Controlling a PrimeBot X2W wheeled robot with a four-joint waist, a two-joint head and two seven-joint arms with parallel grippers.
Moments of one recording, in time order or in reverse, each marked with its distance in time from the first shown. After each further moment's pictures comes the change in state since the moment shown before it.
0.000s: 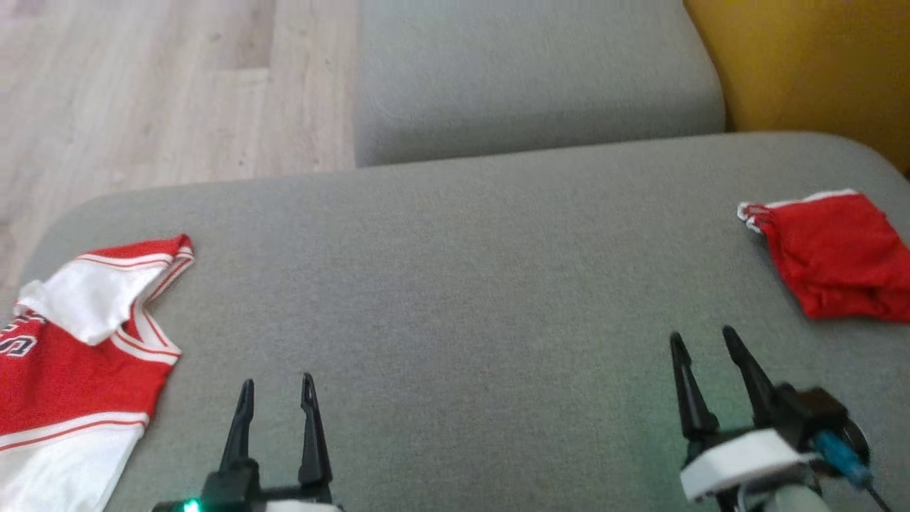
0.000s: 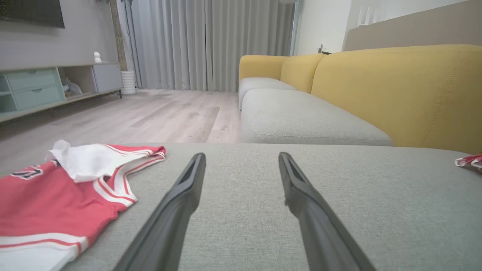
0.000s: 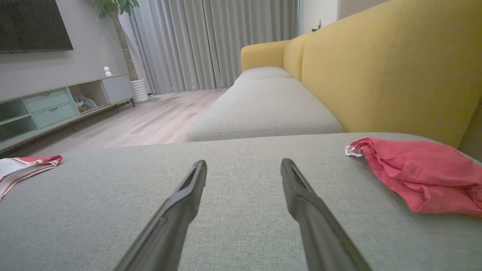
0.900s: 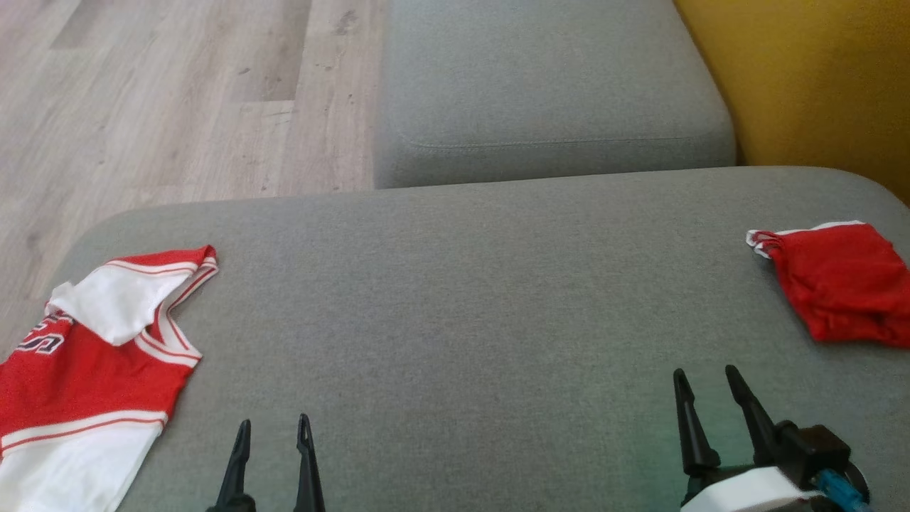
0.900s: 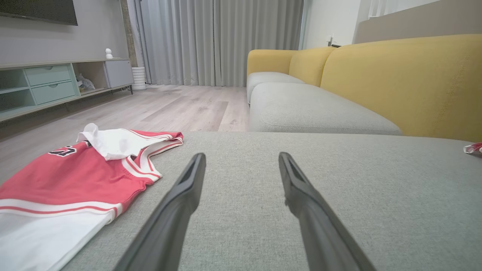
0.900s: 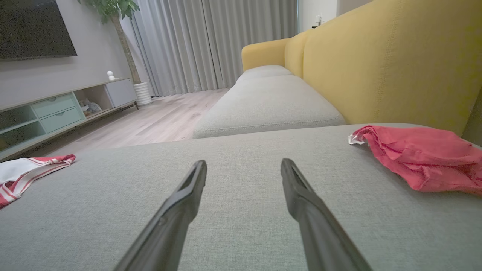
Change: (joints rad) left arm 0.098 0.001 0.032 -0.003 0.056 -0.027 0.000; right arm 0.128 0.040 -0.051 -0.058 -0.004 0.000 0.000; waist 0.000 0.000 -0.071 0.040
